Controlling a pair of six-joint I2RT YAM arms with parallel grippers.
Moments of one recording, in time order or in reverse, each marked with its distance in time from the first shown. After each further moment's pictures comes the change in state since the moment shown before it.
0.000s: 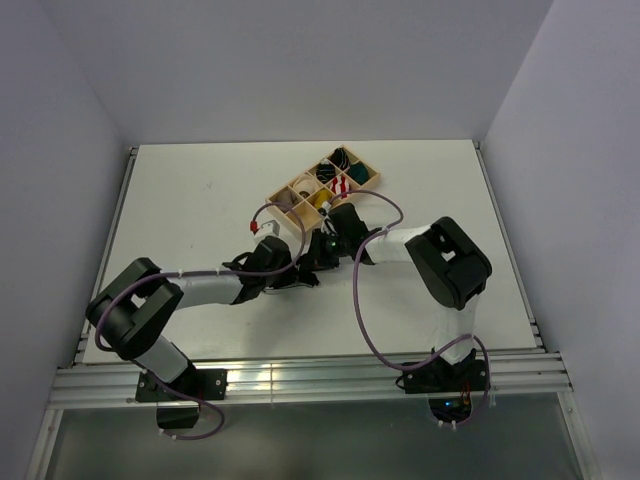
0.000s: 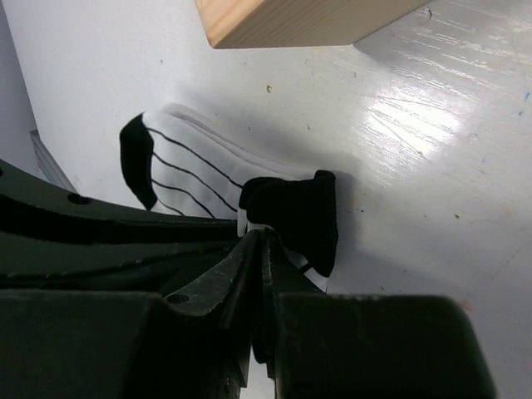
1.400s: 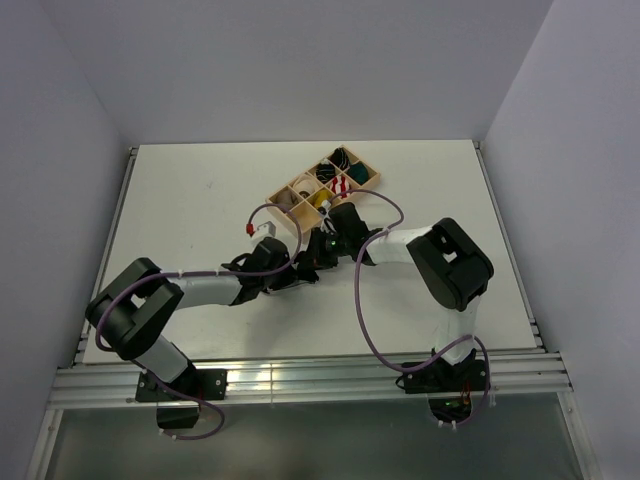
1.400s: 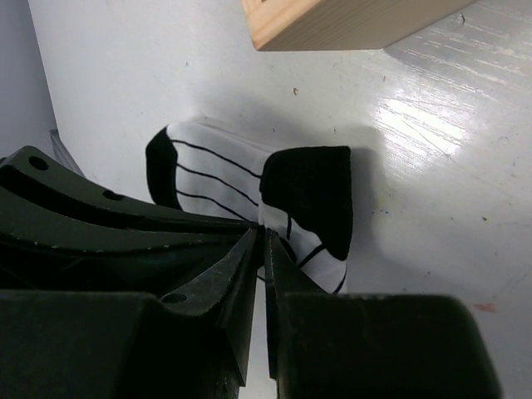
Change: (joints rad) left arm 0.010 -0.010 -0.024 0.015 0.001 -0.074; right arm 0.003 -0.011 -0.008 0.039 -0.021 0.033
